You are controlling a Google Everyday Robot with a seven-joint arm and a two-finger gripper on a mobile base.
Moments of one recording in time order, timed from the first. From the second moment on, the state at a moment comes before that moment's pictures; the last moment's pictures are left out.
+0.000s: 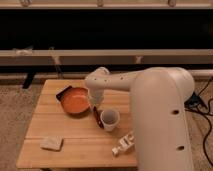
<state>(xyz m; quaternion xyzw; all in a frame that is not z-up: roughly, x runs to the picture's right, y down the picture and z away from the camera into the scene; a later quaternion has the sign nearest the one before) -0.062 0.103 0.884 -0.29 0.14 0.59 0.74</state>
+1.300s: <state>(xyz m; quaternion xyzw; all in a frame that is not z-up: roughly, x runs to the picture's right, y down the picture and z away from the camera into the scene) -0.049 0.005 0.923 -0.20 0.04 0.55 0.81</state>
